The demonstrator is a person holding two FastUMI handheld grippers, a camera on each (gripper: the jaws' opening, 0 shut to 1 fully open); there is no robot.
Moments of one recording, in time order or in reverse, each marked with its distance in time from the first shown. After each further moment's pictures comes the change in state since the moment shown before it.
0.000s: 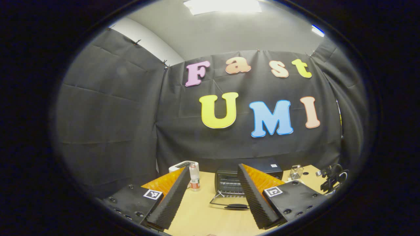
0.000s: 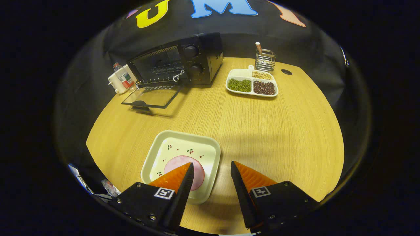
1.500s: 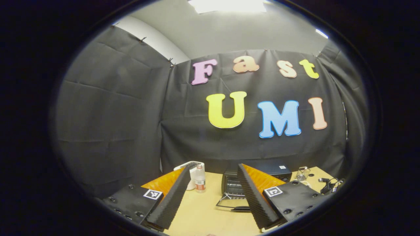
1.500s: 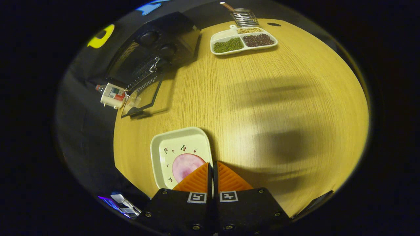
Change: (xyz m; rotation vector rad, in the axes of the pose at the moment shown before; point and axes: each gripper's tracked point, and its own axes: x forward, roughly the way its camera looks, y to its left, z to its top) left arm 0.029 0.031 0.000 -0.025 0.006 0.031; right arm 0.018 0.030 -0.014 0.418 0.253 0.220
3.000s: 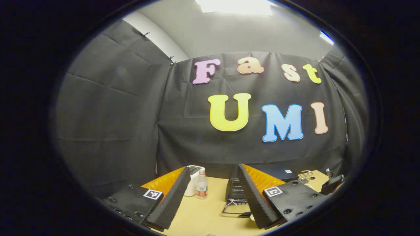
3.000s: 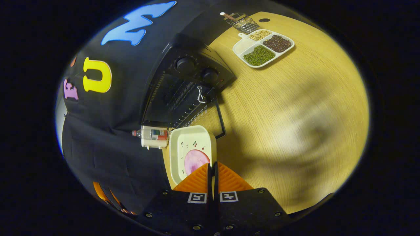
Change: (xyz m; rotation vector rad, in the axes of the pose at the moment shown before) left arm 0.057 0.046 0.000 -0.026 -0.024 -0.050; right arm -0.009 0.150 0.058 0.329 -0.191 0.264
